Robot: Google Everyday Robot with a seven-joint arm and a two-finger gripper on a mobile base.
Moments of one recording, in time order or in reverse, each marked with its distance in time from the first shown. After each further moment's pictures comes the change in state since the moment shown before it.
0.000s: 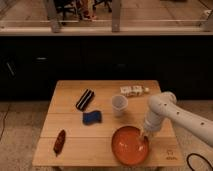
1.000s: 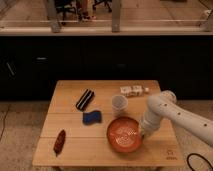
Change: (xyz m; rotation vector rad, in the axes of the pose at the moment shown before) arm -0.005 -0.023 -0.020 0.032 0.062 -0.016
